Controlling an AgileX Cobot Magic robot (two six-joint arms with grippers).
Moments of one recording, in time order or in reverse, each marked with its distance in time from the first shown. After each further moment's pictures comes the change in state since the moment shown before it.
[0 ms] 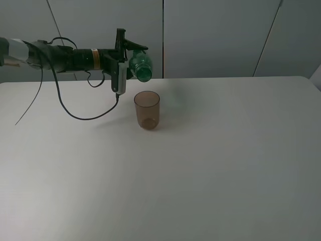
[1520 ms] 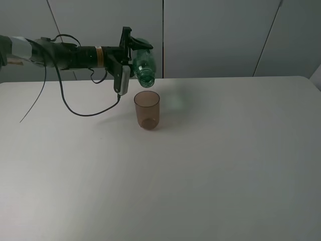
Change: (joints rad) left arm -0.020 0.000 -0.031 0.026 0.007 0.123; right arm 0.000 0.000 0.000 0.000 0.000 0.000
